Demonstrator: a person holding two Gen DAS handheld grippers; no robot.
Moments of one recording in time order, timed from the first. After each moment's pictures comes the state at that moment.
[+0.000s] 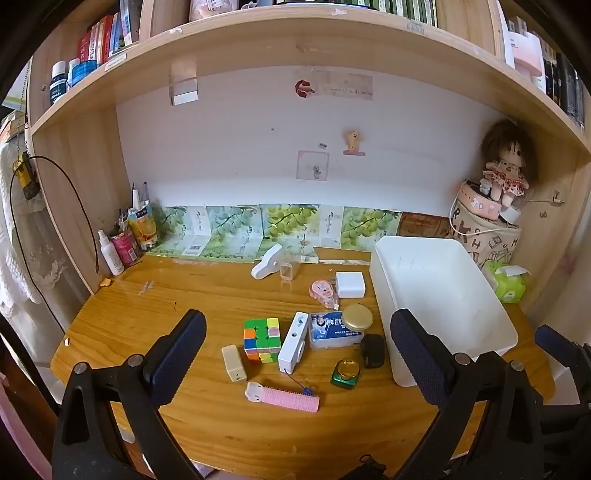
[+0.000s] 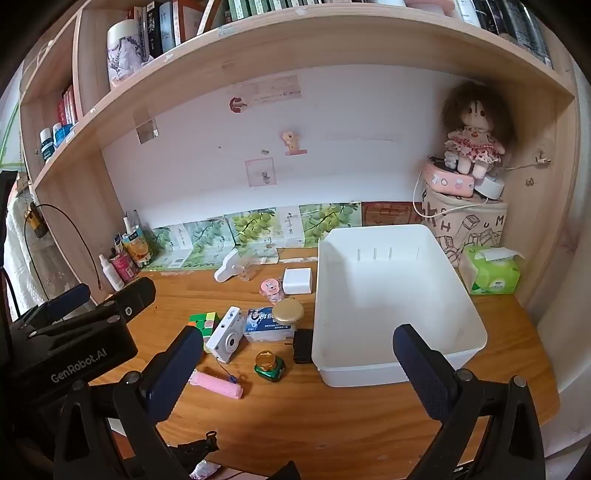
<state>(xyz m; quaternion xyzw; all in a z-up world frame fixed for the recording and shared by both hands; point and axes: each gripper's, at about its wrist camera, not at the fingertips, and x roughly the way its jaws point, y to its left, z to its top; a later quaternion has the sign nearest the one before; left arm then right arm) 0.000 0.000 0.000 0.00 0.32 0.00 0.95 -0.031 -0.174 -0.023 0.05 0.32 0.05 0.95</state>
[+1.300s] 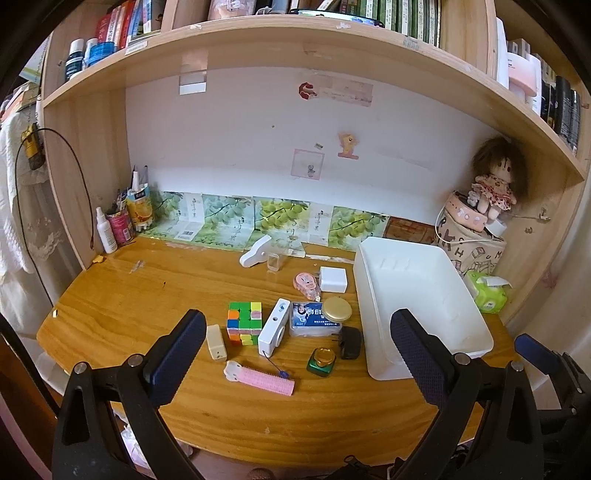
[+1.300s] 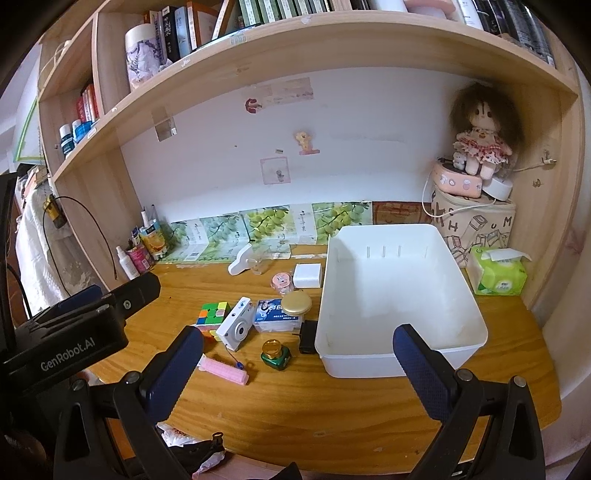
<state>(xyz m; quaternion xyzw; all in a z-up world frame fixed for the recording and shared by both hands) -0.029 -0.006 -0.003 -0.06 0.31 0.00 0.95 -0.045 -0.192 -0.018 0.04 0.31 0.09 0.95</state>
